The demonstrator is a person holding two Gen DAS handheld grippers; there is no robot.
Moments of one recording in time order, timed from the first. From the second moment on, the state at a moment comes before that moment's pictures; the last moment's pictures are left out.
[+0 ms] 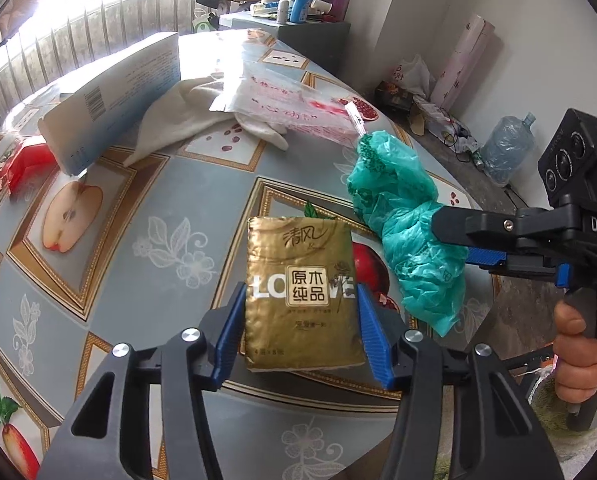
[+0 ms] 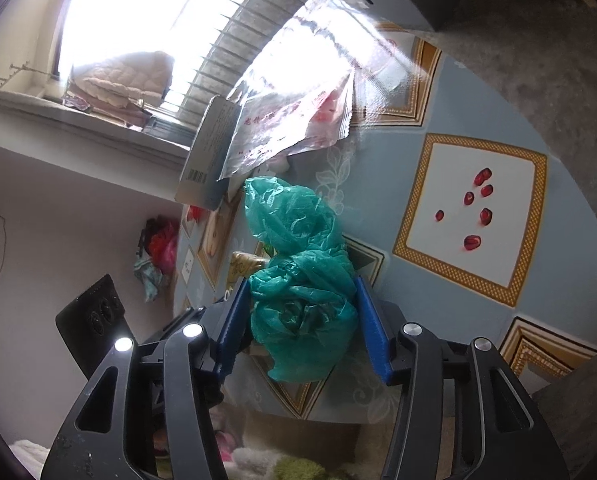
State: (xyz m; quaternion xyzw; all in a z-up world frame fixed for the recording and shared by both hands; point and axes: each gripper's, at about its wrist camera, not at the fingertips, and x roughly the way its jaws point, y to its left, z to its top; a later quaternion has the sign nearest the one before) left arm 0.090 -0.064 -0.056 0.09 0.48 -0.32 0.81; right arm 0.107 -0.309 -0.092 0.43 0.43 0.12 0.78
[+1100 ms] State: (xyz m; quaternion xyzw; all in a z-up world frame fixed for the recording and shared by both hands) left arm 0.060 -0.539 -0.125 0.23 0.54 -0.54 0.61; right arm -0.079 -0.622 -0.199 0.65 0.23 -0.17 0.70
